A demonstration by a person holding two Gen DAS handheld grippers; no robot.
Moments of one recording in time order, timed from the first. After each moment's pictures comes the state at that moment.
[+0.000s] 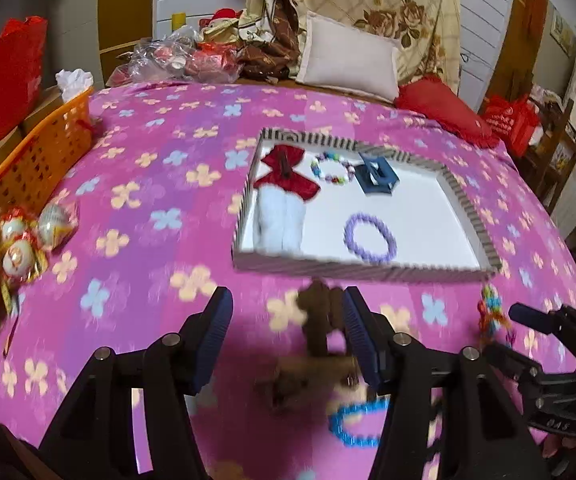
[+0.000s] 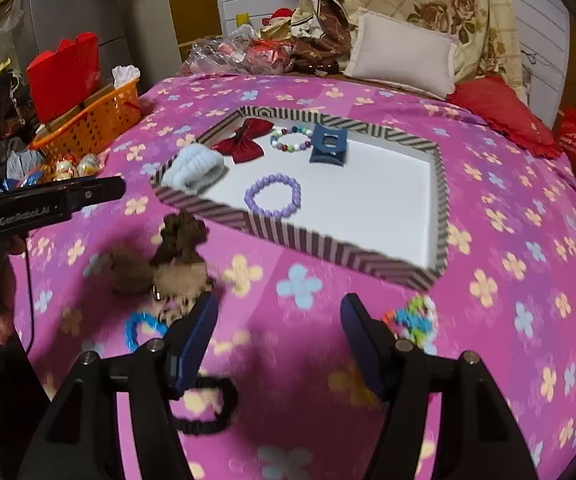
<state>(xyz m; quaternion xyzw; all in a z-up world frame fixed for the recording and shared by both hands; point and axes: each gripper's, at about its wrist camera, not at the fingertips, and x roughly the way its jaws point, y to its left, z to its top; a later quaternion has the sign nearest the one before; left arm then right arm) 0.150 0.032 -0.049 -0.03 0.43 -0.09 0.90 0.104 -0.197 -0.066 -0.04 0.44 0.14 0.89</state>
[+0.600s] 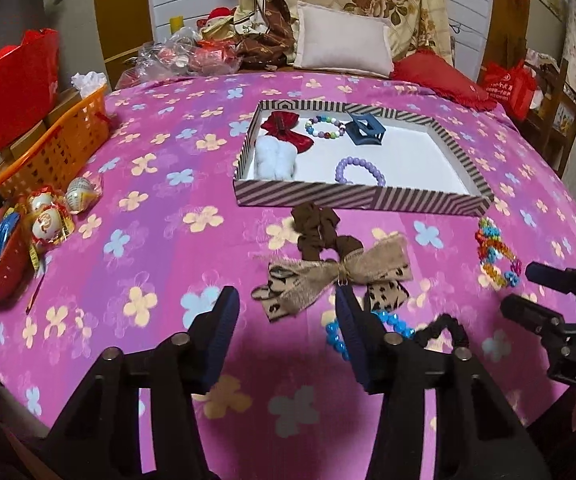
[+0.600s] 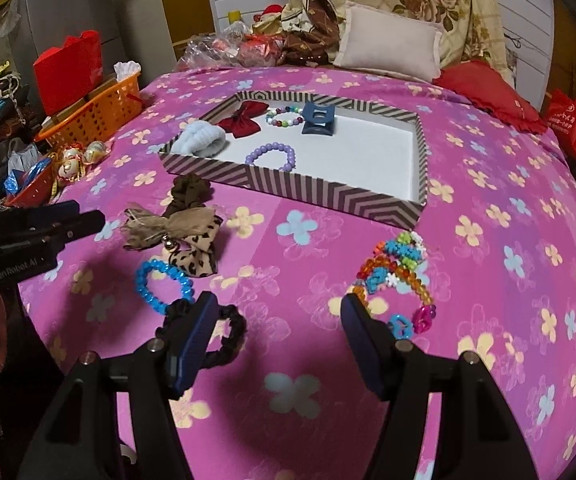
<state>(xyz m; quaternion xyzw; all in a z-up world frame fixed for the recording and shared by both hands) 0.082 0.016 -0.060 0.02 0.43 -0.07 0.90 0.052 -0.209 -0.070 -0.02 0.45 0.13 0.89</state>
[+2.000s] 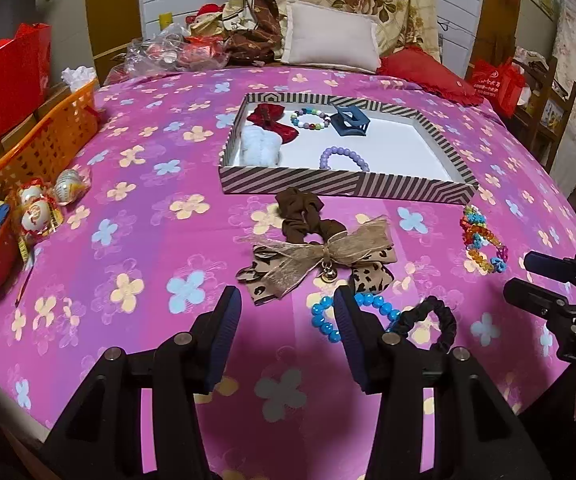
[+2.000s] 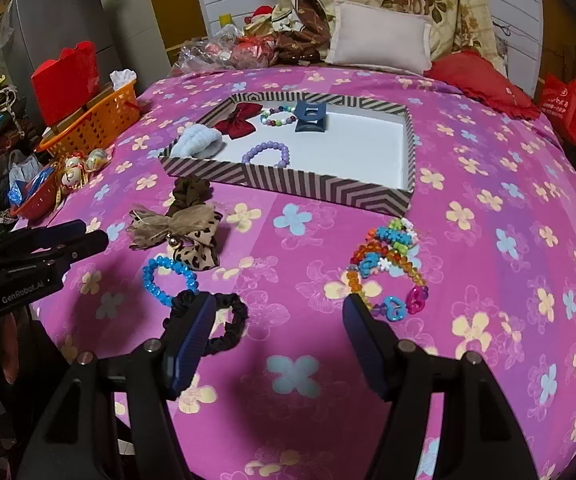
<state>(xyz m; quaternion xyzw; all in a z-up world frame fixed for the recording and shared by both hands) 0.075 0.015 -0.064 0.01 0.44 -0.09 0.89 0.041 -0.220 -0.064 0.00 0.45 0.12 0.89</state>
